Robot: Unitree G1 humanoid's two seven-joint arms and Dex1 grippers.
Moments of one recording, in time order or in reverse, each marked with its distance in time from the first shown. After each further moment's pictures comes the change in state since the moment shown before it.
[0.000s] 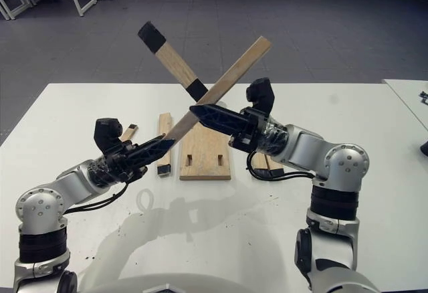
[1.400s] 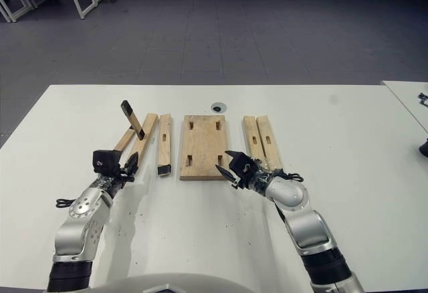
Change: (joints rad) left arm 0.260 -0.173 -0.098 0.203 1.175 -0.642 0.438; right arm 0.482 -0.098 0.420 -0.135 -1.687 -1.060 0.316
